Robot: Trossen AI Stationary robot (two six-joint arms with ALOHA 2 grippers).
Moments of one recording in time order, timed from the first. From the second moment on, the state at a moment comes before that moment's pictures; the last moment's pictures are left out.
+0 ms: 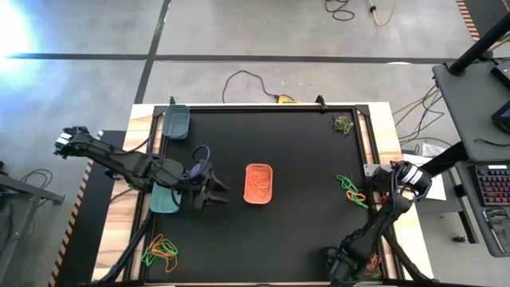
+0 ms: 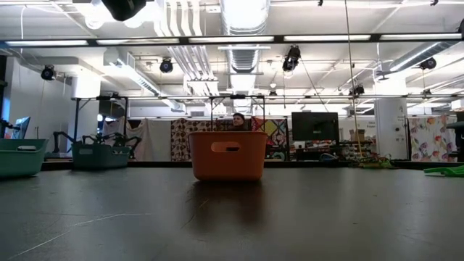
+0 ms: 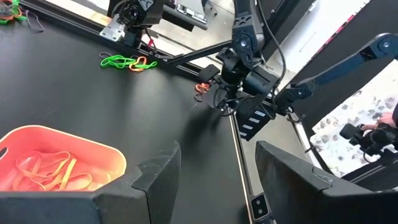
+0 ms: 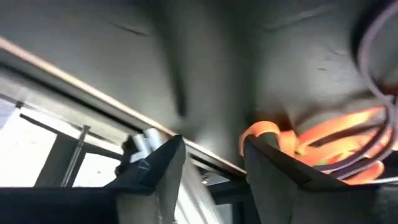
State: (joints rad) left arm -0.35 1.04 0.84 -0.11 -0.12 -0.55; right arm 0.91 1.89 1.08 -0.62 -0.63 1.68
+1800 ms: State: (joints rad) left arm -0.35 0.90 0.84 -0.23 -0.12 -0.46; right arm 0.68 1.91 1.29 -0.73 -0.16 1.38
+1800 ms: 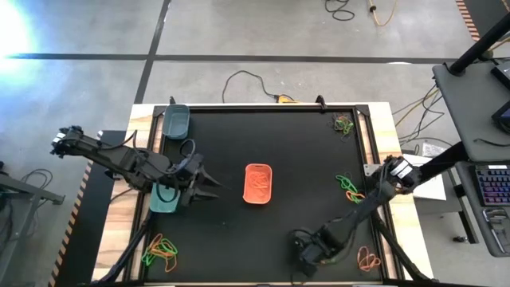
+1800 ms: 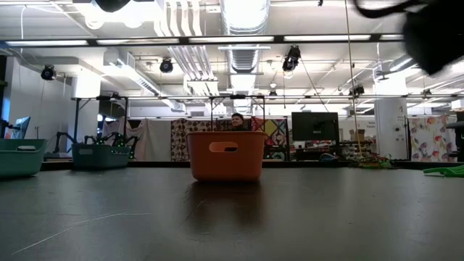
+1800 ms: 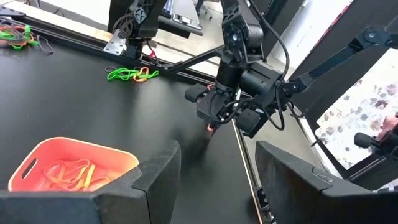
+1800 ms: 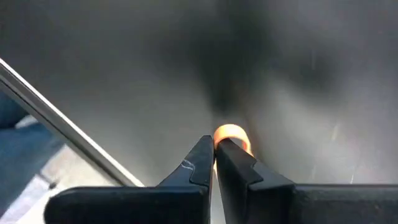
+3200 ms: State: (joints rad) left arm -0.35 0.77 0.84 -0.37 -0.12 -0.43; right arm 0.53 1.86 1.62 -1.26 0.13 1.10
